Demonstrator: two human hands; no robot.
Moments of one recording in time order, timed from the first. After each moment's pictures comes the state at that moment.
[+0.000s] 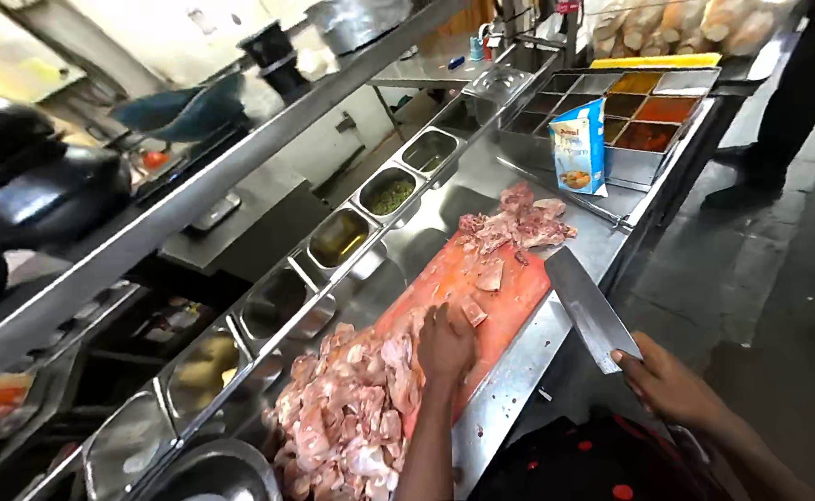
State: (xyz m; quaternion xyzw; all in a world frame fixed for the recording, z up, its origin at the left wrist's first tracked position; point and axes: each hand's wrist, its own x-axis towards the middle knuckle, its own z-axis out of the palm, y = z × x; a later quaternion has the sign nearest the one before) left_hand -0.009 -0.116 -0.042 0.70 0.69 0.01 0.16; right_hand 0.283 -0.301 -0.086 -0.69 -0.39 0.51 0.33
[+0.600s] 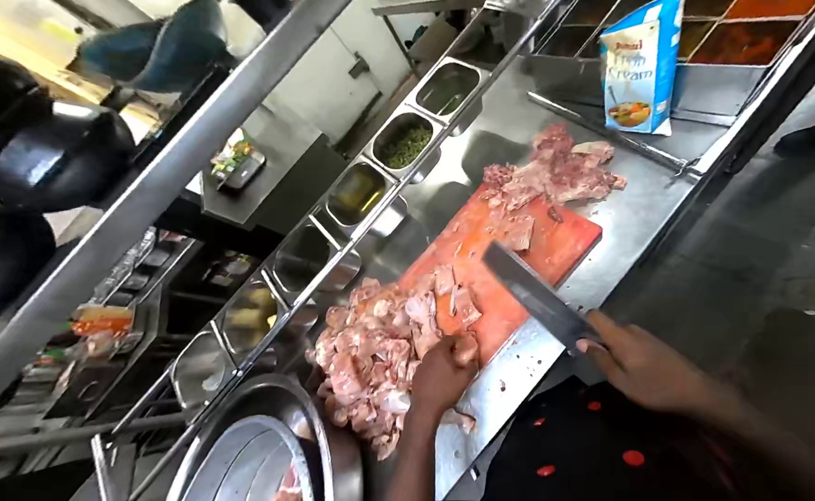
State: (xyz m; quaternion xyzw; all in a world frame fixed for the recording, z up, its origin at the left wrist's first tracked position) left_hand -0.094 -0.182 -0.033 0.65 0.70 -0.16 0.27; right_hand 0.223 -0.264 -0.047 -0.62 -0.62 0.46 0.13
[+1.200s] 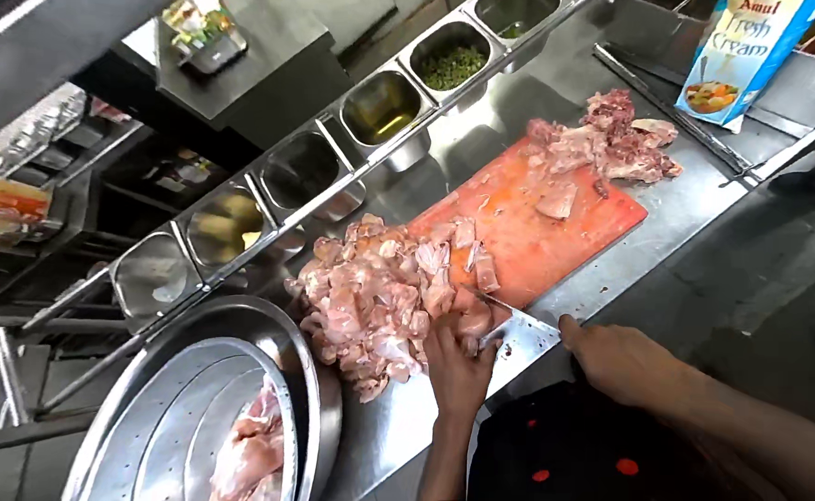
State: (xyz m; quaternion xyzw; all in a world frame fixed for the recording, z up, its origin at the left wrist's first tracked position) left_hand -0.107 -0.263 -0.094 0.65 0.70 0.26 0.12; right_hand 0.140 -0.244 -0.017 -0.55 -0.74 0.33 -0.20
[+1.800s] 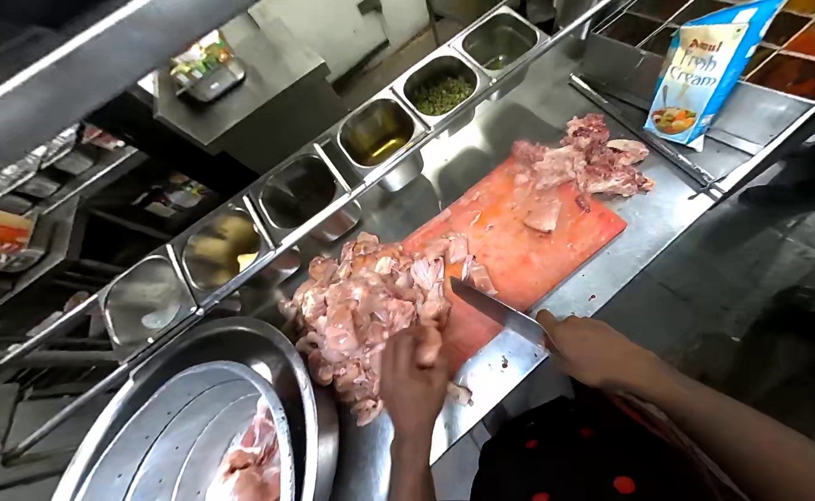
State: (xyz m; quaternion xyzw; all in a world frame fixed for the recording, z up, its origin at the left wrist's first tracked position) left_hand -0.152 -0.249 -0.048 0.67 0.68 0.28 0.05; right_hand 0.130 -0.223 -0.026 -0.57 -0.71 0.40 -0.11
